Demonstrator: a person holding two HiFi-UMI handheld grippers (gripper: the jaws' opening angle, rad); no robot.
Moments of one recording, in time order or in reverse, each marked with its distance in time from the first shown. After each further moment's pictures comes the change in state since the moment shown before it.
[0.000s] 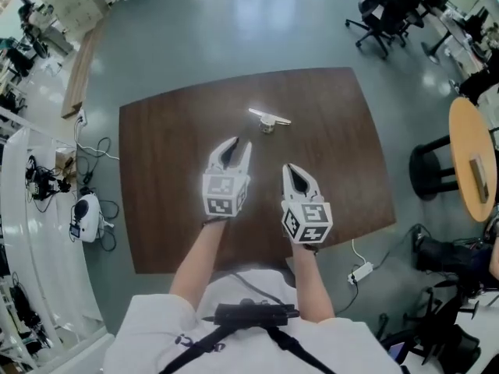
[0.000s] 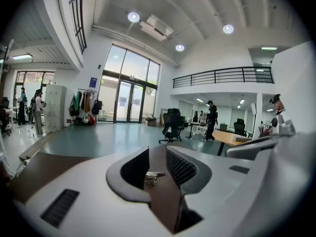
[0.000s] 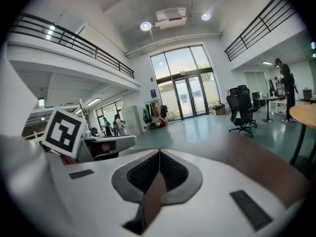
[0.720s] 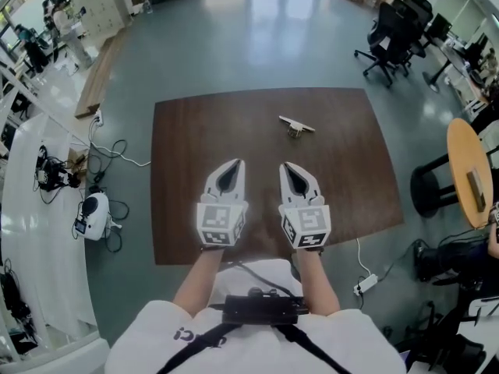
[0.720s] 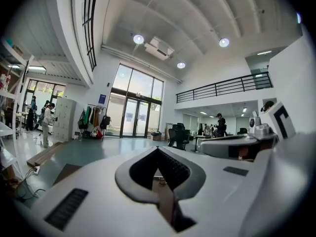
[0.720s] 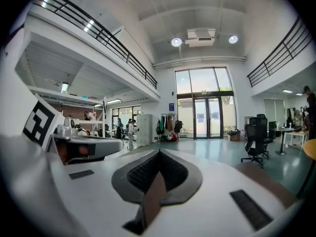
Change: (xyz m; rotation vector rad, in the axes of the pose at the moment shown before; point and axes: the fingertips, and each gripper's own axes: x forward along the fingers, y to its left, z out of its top) left arm -0.212 0.055 0.035 0.014 -0.194 0.058; right arm -0.046 0.189 0.042 -0.269 -0.181 0.116
